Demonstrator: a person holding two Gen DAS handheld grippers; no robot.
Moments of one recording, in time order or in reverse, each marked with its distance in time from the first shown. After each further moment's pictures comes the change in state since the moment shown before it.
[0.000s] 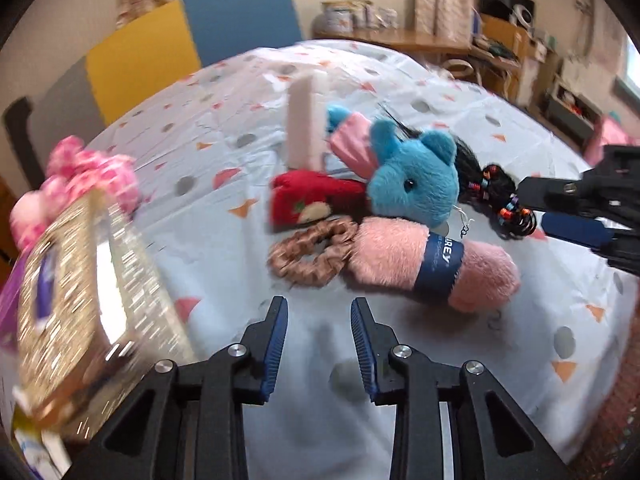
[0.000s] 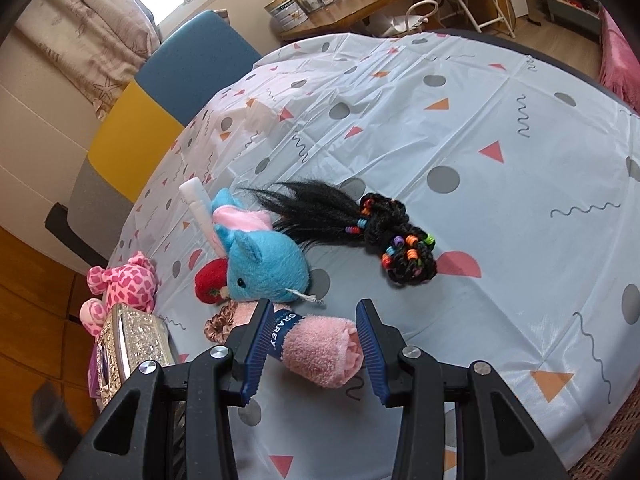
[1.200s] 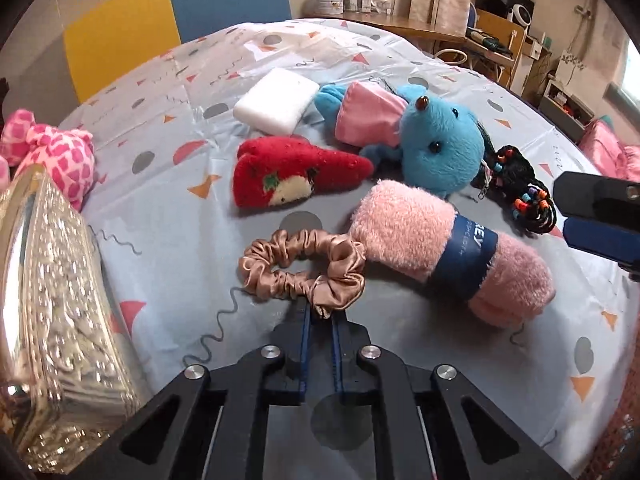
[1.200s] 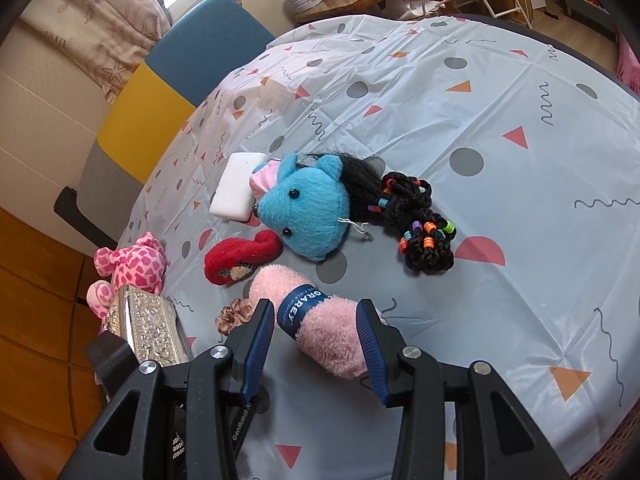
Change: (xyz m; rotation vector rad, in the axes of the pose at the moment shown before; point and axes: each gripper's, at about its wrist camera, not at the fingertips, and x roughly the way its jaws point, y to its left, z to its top) left arm 0.049 0.001 -0.005 -0.019 0.043 -0.085; right arm 0.010 0.006 -0.006 -0.024 0.058 0.030
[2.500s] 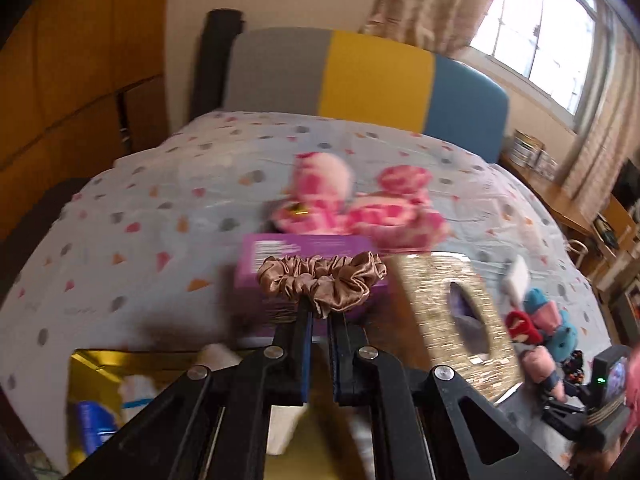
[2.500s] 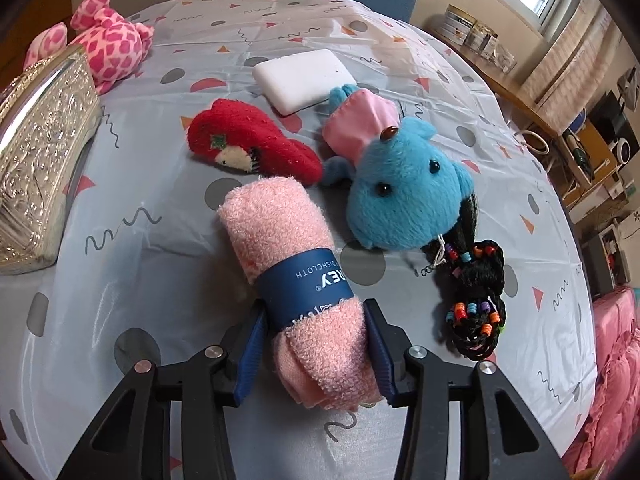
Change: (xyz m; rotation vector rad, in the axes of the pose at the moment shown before) left arm -0.192 0.263 -0.068 -0.583 -0.253 0.274; right arm 0.088 0.079 -0.044 -0.792 0.105 -0.459
